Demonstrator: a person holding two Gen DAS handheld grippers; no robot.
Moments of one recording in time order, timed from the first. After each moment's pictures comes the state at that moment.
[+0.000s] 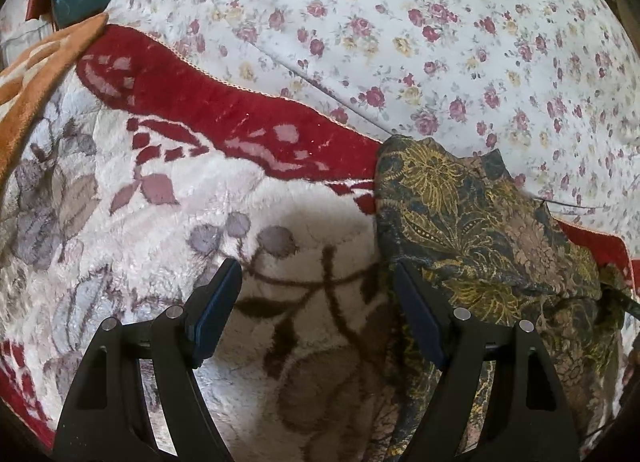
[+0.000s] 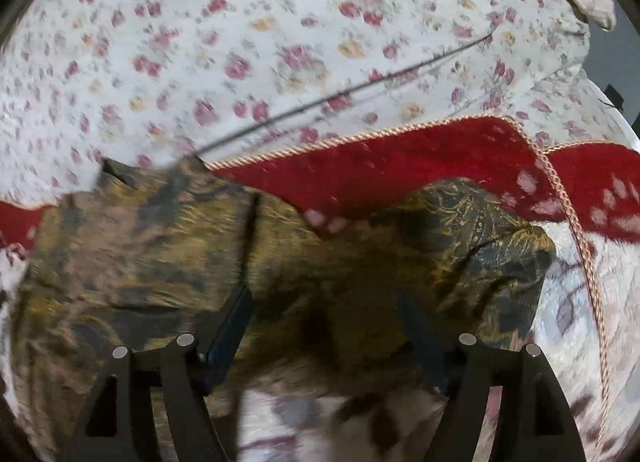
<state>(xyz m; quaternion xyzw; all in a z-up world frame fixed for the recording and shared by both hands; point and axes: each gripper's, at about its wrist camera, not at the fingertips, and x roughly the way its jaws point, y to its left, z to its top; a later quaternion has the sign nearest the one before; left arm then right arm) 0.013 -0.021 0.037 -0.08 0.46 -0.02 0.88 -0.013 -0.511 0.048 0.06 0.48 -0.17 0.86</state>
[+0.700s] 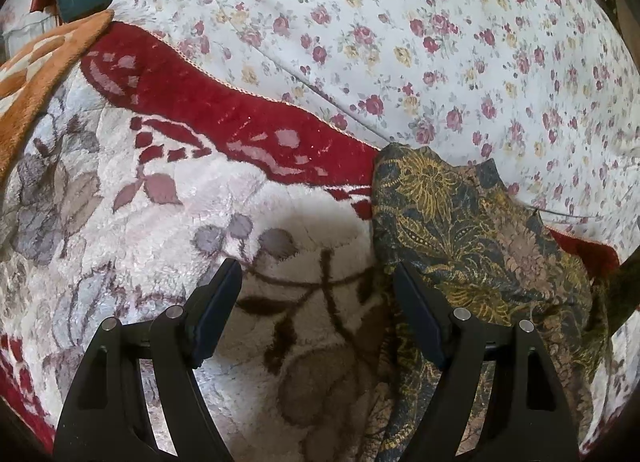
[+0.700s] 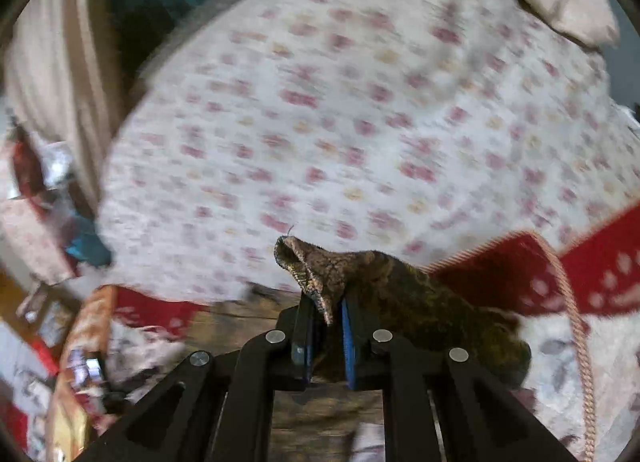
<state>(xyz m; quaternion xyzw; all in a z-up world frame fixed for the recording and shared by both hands) 0.009 -0.014 0.045 -0.10 0.45 -0.02 0.89 -0.066 -0.503 0.251 0.20 0.30 0.03 0.93</state>
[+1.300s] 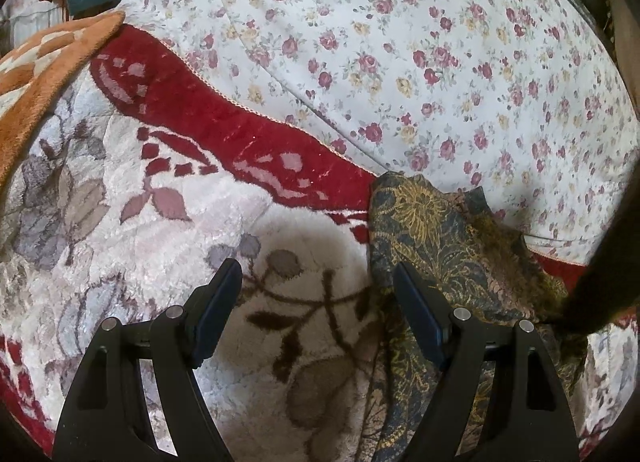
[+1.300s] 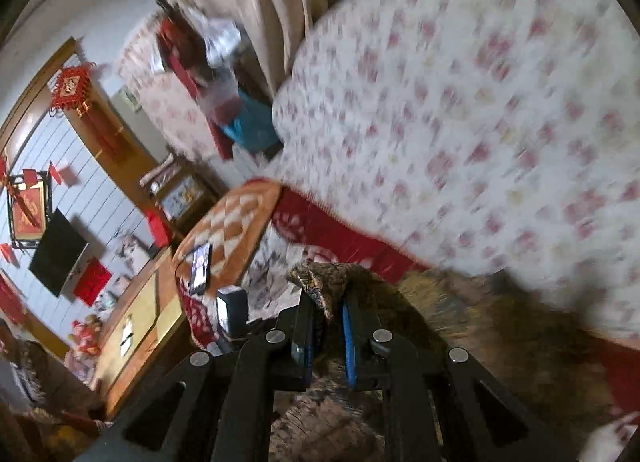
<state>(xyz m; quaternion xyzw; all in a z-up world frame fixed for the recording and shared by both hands) 0.009 0.004 0.060 -0.14 0.43 -0.03 0.89 0.074 -0.241 0.212 0.11 0.41 0.34 0.84</state>
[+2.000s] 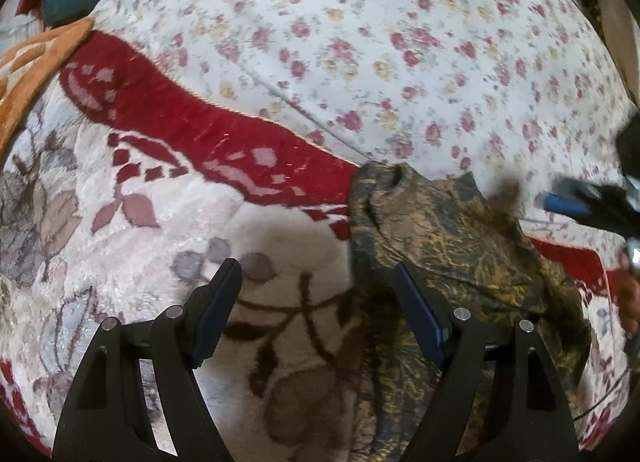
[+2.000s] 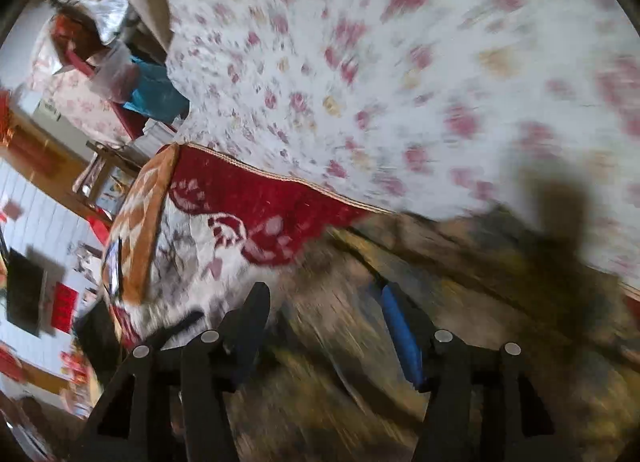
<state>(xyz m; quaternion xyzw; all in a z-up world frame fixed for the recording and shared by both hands) 0.019 -0.018 0.052 -0.11 0.44 -0.07 0.89 0.133 -0.288 0.099 0.12 0.49 0.22 0.84</state>
